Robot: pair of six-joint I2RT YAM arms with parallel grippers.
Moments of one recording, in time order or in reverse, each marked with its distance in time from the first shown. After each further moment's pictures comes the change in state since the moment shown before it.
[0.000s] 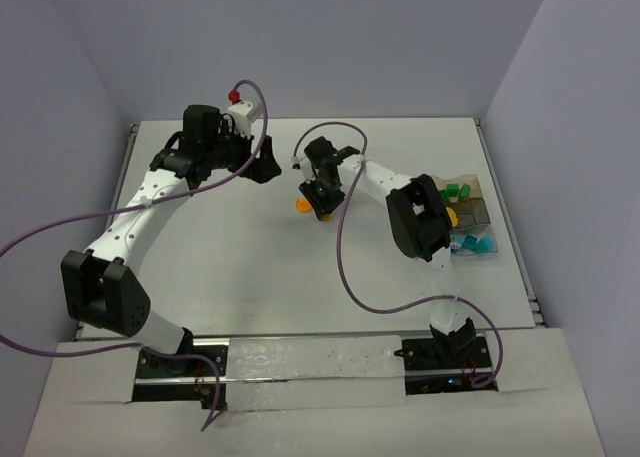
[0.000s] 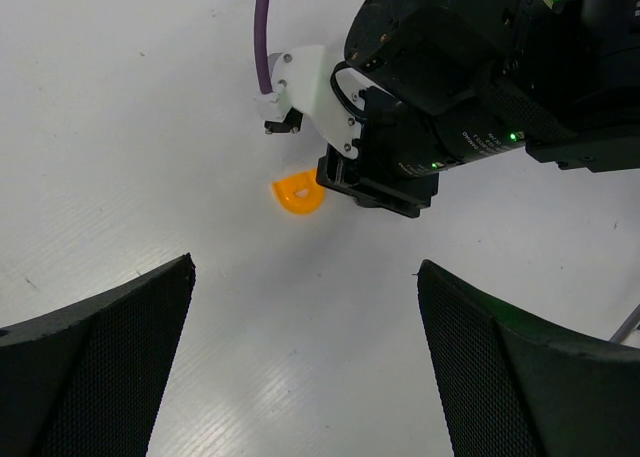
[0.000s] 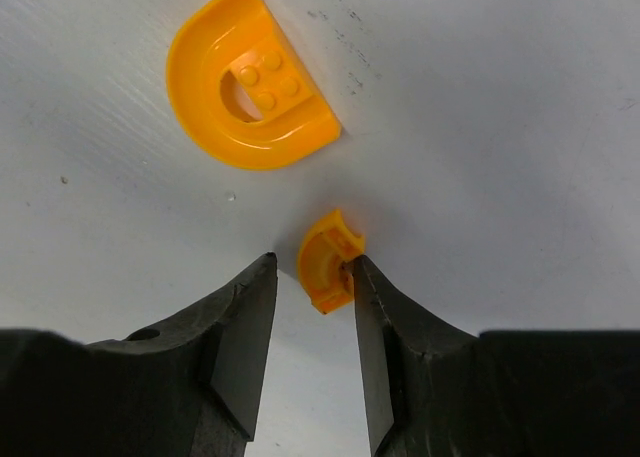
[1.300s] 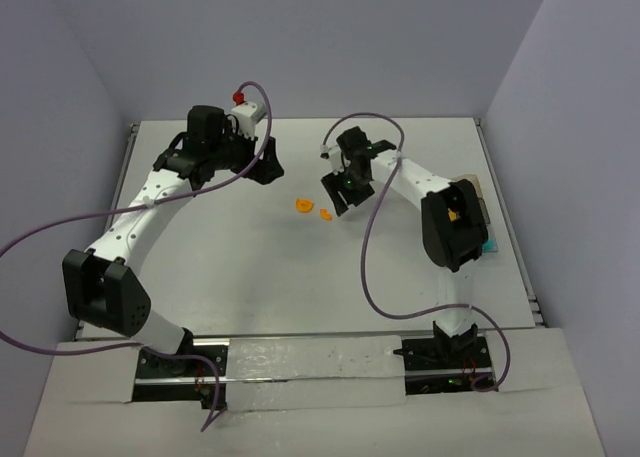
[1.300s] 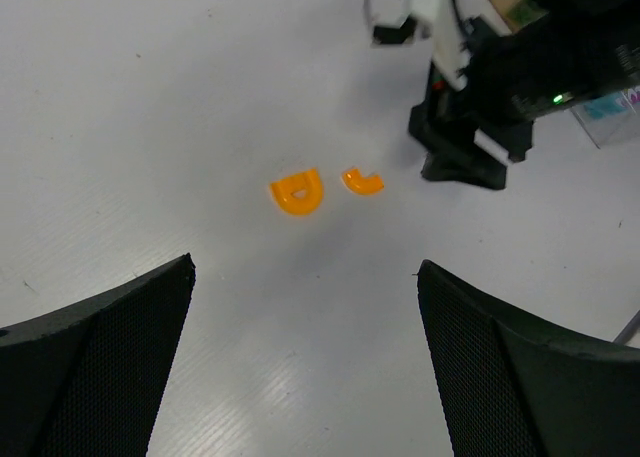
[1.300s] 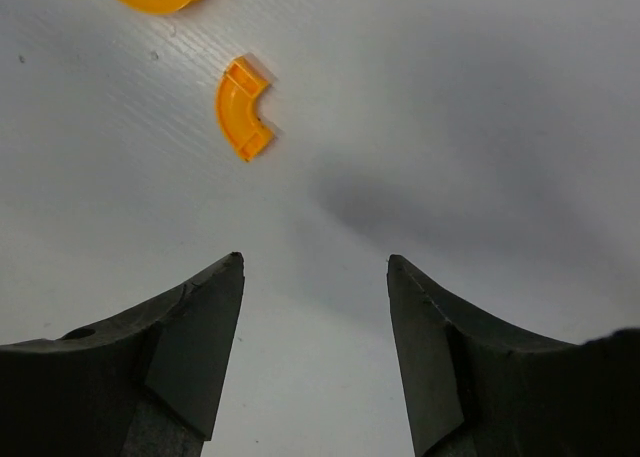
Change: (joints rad) left arm -0.023 0.007 0.002 0.001 -0.022 0.003; right arm -0.128 -0.259 -0.198 -0.003 -0.036 -0.022
